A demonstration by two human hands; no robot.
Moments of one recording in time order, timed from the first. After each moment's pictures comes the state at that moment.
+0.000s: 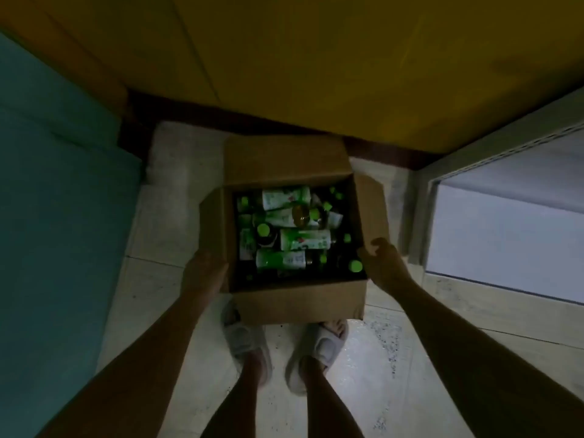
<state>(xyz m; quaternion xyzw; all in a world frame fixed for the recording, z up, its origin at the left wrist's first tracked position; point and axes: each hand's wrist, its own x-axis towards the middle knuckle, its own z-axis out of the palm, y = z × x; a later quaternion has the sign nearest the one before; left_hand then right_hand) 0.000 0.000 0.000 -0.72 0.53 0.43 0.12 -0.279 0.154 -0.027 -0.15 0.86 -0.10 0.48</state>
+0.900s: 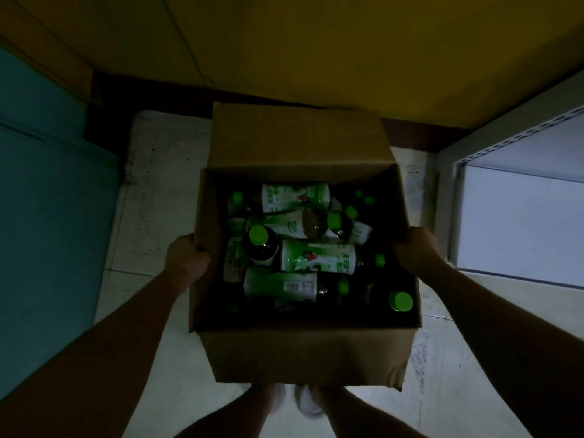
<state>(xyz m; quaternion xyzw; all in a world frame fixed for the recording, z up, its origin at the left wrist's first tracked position) 0.020 -0.055 -0.120 -0.70 0.57 0.40 0.13 -0.312 0.155 -0.118 -0.14 0.88 -0.10 0.44</state>
